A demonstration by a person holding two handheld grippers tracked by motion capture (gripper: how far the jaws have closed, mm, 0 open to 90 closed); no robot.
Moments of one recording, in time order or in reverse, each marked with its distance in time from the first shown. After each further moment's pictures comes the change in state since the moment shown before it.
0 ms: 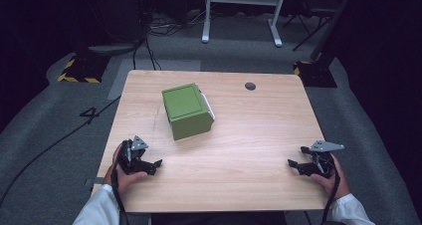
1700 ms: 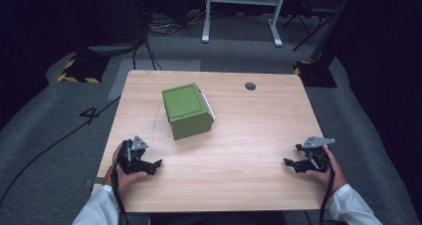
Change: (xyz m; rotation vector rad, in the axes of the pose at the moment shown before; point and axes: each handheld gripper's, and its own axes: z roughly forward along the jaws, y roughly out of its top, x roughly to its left) left arm 0.000 0.000 0.000 0.000 0.001 0.002; right arm 0.004 0.018 0.008 0.071 0.028 -0.071
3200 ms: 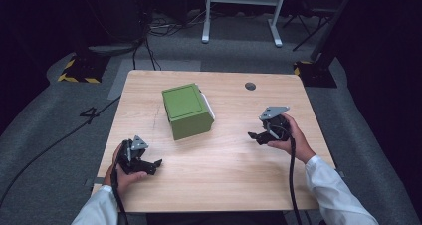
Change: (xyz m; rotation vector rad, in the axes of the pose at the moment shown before) left arm 0.001 0.000 0.000 0.002 -0.001 0.004; right arm 0.052 0.151 0.045 -0.005 0.005 -0.224
